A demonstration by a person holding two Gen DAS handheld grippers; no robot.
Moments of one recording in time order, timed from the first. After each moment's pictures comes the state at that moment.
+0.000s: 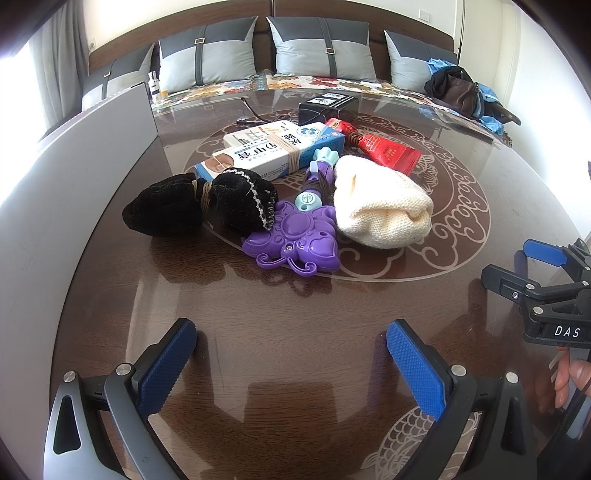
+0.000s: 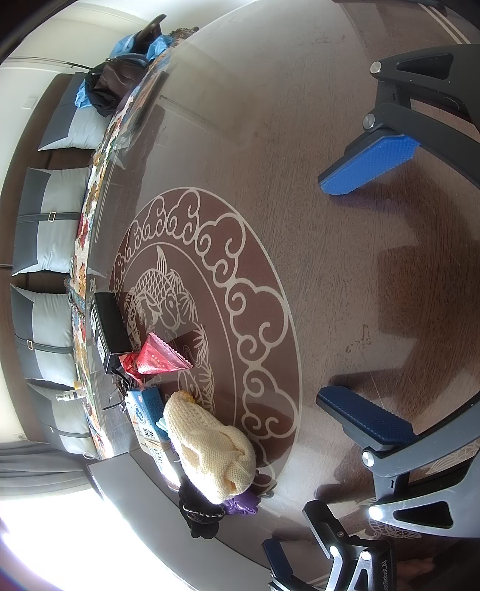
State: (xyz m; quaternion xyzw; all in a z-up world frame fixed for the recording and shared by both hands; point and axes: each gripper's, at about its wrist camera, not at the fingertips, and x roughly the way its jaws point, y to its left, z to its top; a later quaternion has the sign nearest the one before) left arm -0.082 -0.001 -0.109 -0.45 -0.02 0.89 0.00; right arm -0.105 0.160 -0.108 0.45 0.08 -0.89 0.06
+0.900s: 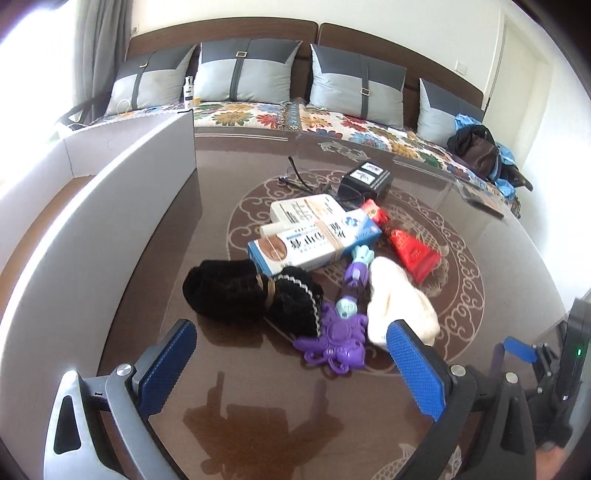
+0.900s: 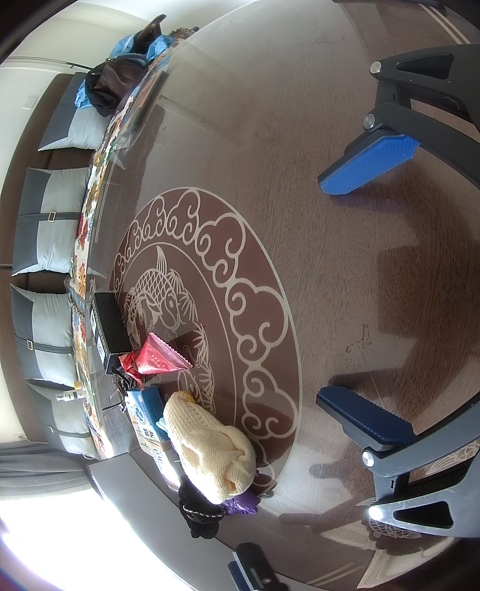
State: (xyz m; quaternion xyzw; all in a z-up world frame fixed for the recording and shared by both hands) left arm -0.113 -0.054 -0.045 -0.41 -0.11 0.91 -0.03; right arm -0.106 0.160 -0.108 0.45 0.08 -0.89 0.06
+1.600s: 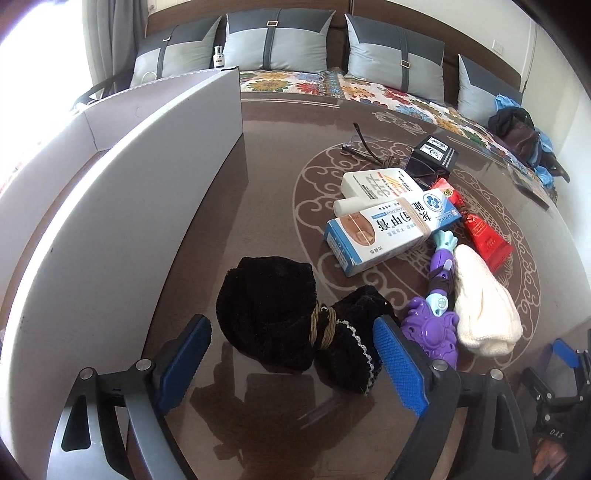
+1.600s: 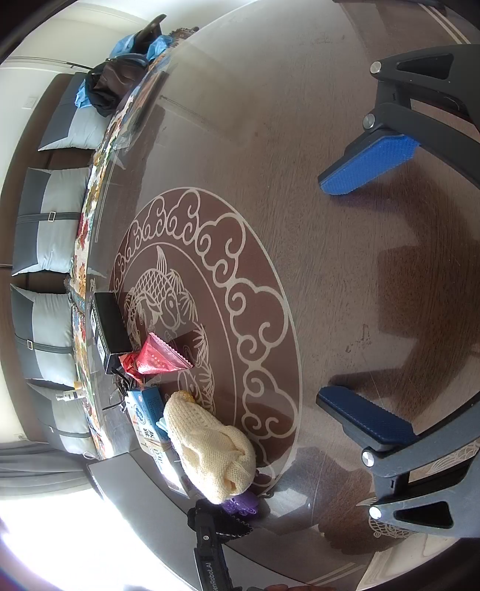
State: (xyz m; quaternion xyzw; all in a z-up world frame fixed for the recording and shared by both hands) left arm -0.123 -0.094 -0.080 -0.47 -0.08 0.87 -0.08; right arm -0.106 0.160 -0.108 0.45 0.08 -0.89 0.06
